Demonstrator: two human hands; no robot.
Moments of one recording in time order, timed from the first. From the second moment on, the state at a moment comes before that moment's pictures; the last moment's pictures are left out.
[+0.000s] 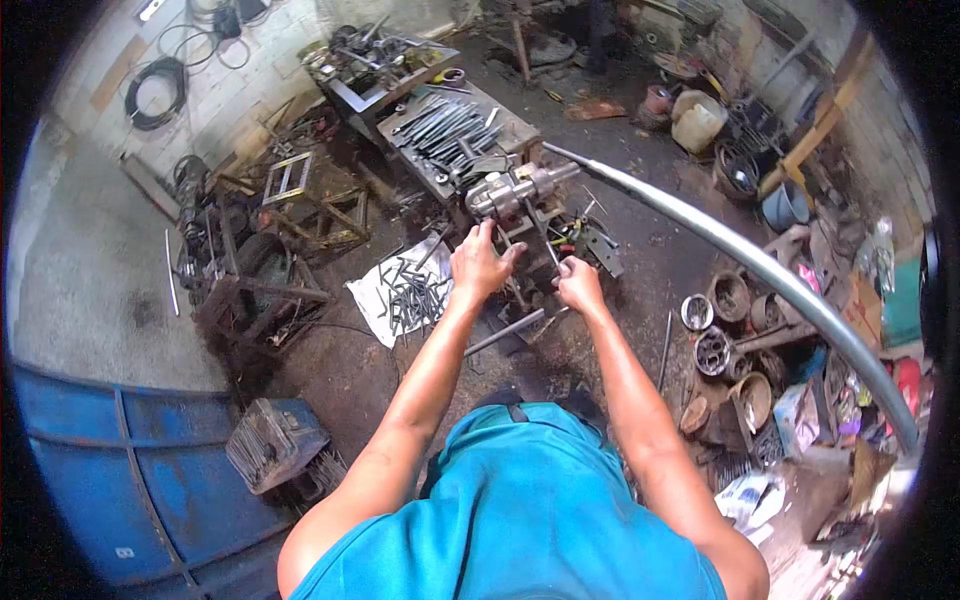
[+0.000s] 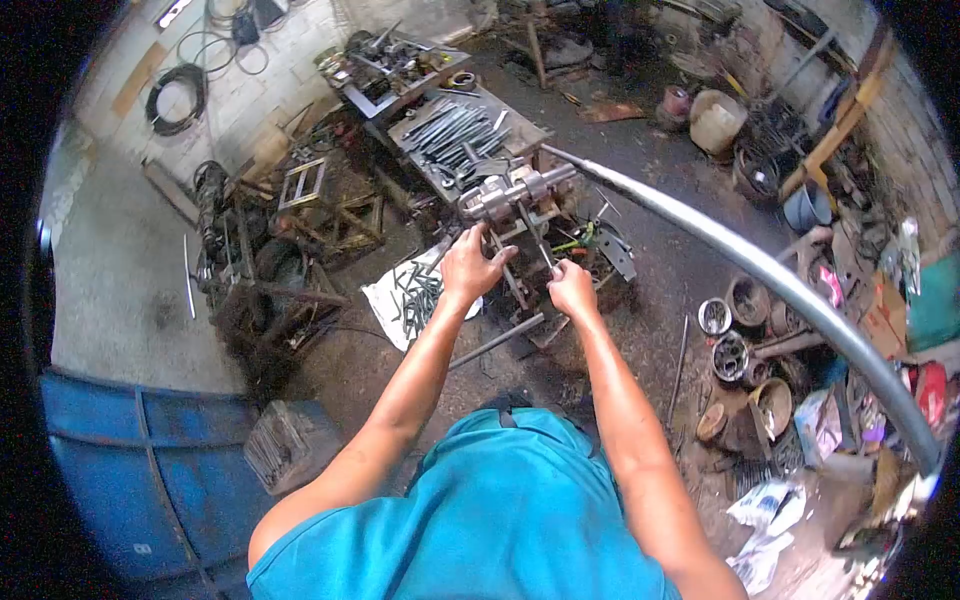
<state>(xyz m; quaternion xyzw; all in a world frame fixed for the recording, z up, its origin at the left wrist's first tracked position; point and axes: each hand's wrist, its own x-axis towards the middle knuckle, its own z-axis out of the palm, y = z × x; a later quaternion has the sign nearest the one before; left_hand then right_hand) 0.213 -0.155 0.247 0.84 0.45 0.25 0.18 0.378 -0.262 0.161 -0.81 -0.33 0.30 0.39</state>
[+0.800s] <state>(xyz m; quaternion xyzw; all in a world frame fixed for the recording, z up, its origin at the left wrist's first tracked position) 0.380 -0.257 0.364 0.87 -0.01 0.41 0.26 0.430 -0.522 0.559 -0.88 -0.42 -0.22 -0.01</state>
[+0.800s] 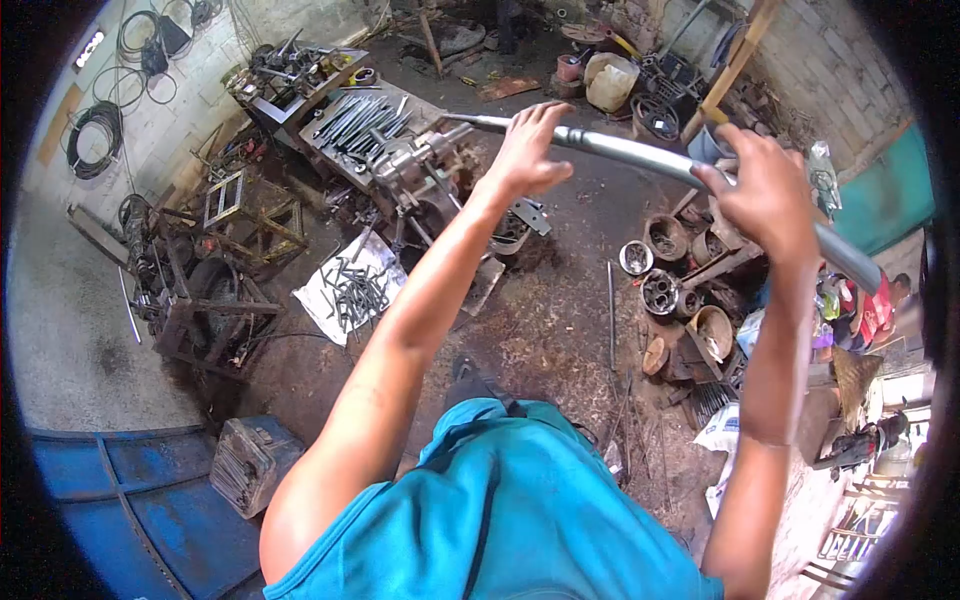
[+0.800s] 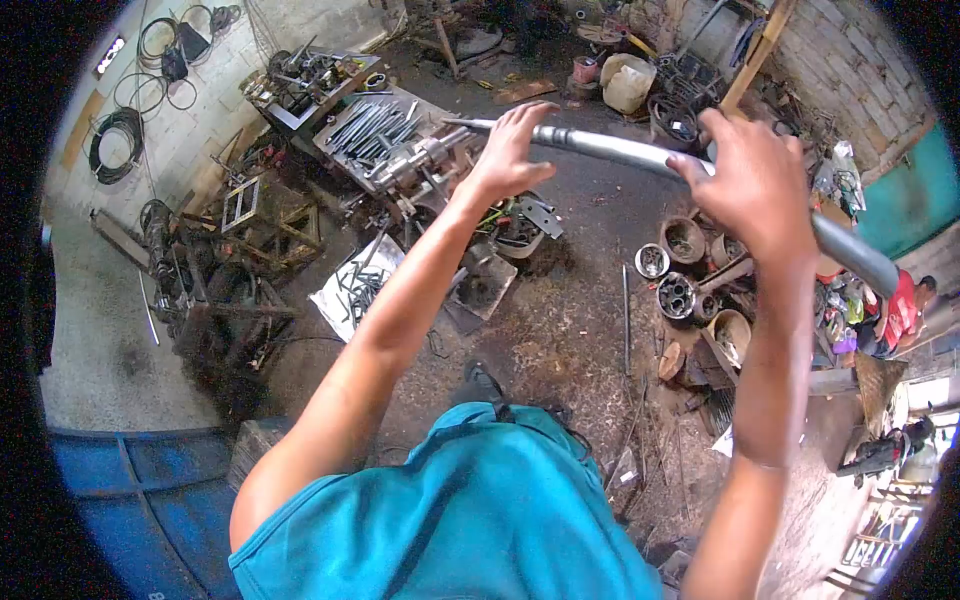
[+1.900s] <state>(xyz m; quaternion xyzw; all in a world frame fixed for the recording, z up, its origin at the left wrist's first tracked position) 0.459 -0.290 0.319 0.89 0.13 0.42 0.14 0.541 -0.684 0.460 -0.68 -0.44 -0.57 -0.13</state>
